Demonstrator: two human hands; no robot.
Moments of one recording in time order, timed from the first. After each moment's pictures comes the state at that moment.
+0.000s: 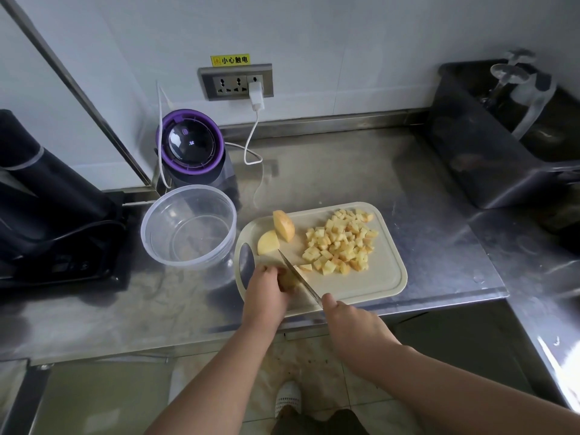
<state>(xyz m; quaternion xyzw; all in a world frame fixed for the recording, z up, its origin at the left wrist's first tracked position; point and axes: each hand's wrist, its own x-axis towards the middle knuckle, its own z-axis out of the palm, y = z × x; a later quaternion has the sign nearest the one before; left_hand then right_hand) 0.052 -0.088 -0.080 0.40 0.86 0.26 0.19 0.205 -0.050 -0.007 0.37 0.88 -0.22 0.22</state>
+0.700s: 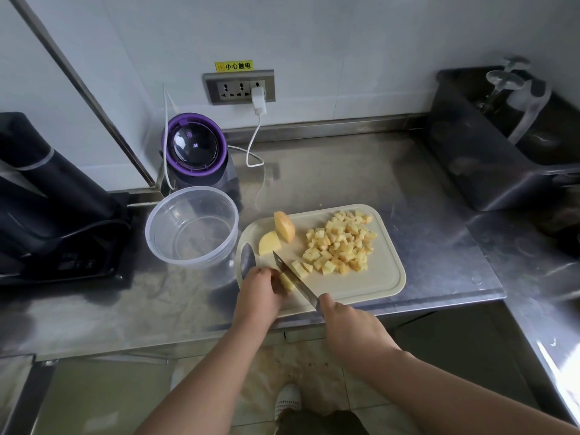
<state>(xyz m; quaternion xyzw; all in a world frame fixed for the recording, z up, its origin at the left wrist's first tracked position) 0.041 -0.098 -0.079 0.40 0.86 0.23 0.21 0.207 -0.055 -0.009 0.38 0.88 -0.23 0.19</state>
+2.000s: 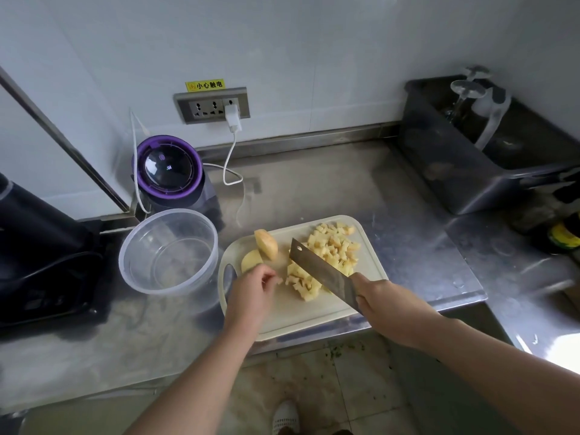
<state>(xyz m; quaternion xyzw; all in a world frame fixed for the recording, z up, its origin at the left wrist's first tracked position) 0.038 -0.068 -0.059 0.43 0.83 0.29 0.20 0.249 0.022 0.012 0.40 0.87 -0.20 0.19</state>
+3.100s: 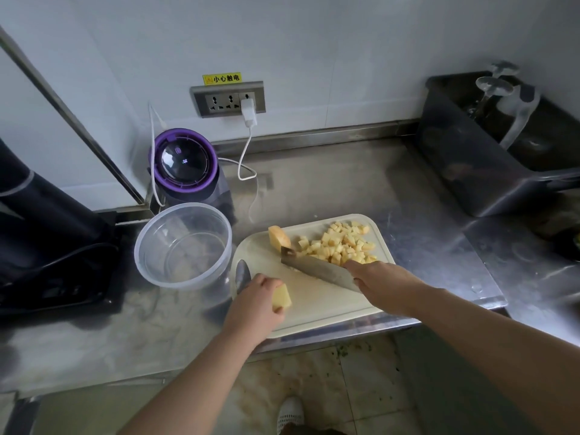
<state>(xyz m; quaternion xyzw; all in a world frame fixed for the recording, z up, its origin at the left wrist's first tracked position) 0.023 -0.088 -0.065 0.54 0.81 0.07 0.21 0.217 0.052 -0.003 0.34 0.91 -0.16 0.20</state>
